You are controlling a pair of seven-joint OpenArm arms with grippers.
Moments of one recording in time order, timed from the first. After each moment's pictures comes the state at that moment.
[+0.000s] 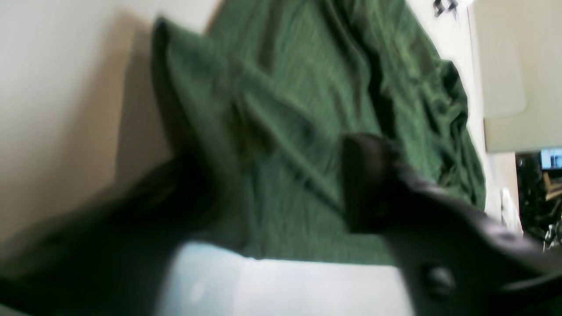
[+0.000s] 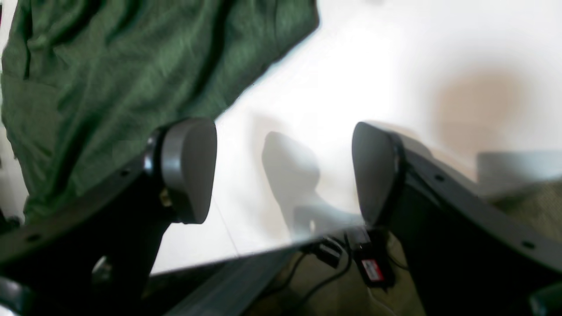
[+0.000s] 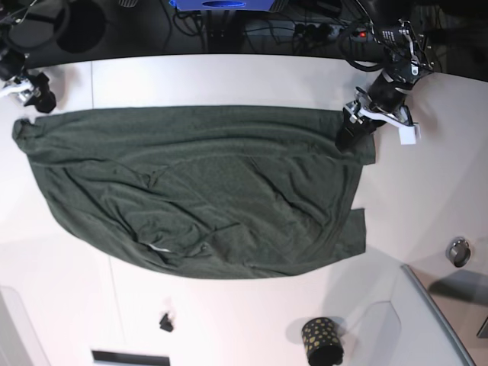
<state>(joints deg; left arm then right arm) 6.8 -2.0 -44.1 59.3 -33.1 -44.1 37.8 -10.7 6.3 58.0 68.0 36.8 39.7 -55.7</state>
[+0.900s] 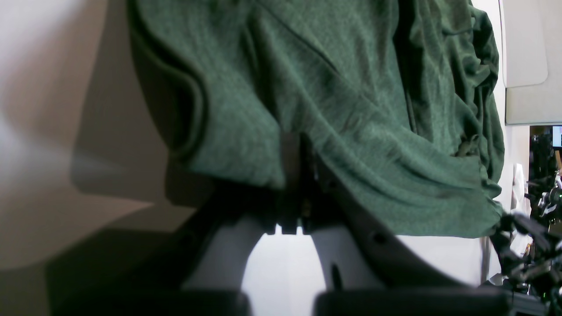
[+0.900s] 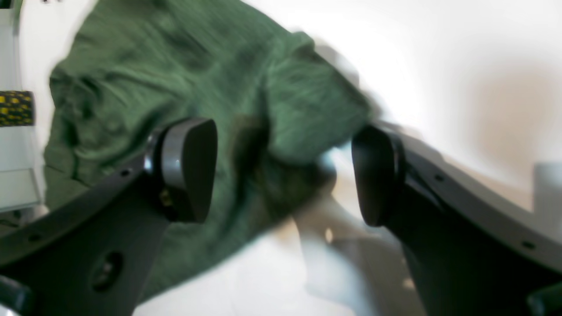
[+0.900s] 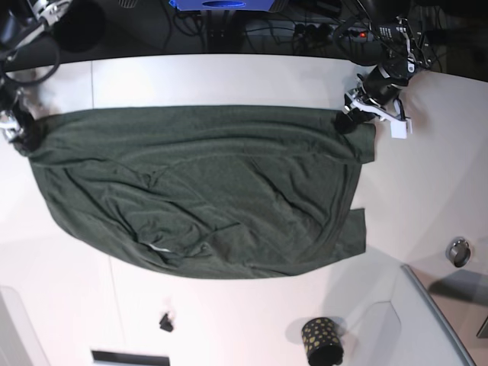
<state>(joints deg) 7.5 -1.9 -43.9 59.3 -31.5 -43.7 40.8 1.7 10.4 63.7 52.5 29.9 39.9 -47.2</state>
